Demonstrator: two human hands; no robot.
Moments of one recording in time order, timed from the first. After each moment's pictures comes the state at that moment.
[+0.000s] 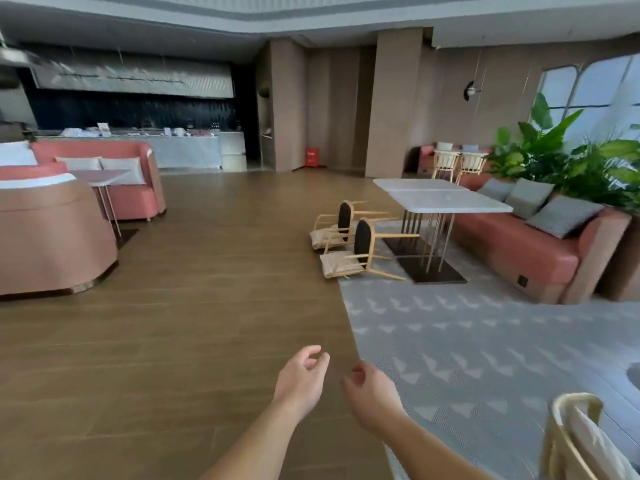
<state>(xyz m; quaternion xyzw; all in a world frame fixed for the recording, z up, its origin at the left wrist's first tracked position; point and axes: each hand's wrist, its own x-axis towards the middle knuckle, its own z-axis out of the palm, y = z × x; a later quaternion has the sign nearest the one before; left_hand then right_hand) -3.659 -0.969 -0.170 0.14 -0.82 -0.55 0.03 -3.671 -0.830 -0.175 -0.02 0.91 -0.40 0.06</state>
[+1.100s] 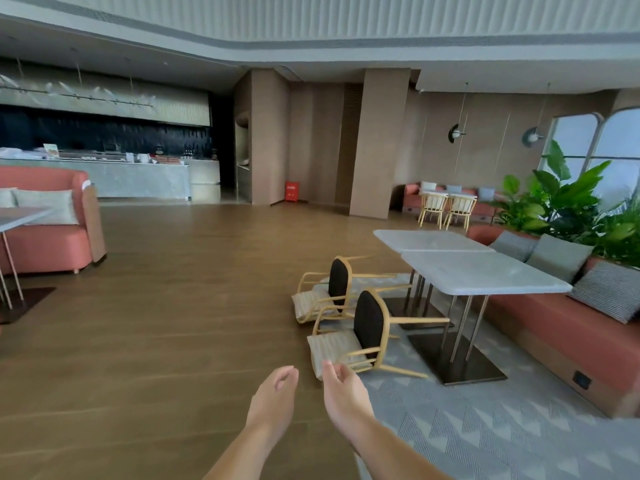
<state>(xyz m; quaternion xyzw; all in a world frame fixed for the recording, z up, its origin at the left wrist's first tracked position) -4.409 -1.206 -0.133 0.14 -0.78 -0.61 0.05 -4.429 -1.082 -0.108 0.05 0.85 -0.53 0.04</state>
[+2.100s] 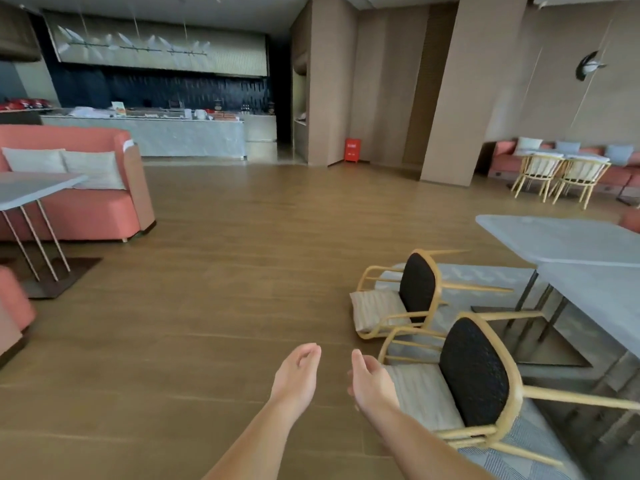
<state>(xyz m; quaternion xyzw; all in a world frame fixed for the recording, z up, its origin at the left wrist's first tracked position) -4.980 -1.413 -0.189 0.24 -0.75 -0.62 0.04 -5.020 -1.288 -0.192 0.06 0.83 -0.54 0.12</state>
